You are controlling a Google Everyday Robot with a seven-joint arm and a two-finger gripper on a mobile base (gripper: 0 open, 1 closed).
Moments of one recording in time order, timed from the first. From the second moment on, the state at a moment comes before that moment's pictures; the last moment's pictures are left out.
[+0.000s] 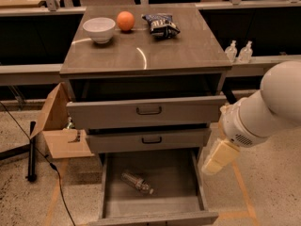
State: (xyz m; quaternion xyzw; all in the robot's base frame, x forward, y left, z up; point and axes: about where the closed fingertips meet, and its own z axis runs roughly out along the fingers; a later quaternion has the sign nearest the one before) arm 0.446 -0.177 0.795 -0.52 0.83 0.00 0.21
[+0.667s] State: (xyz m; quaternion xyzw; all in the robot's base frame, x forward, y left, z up) arm 0.444 -0.175 0.717 -0.44 0.87 0.00 0.20
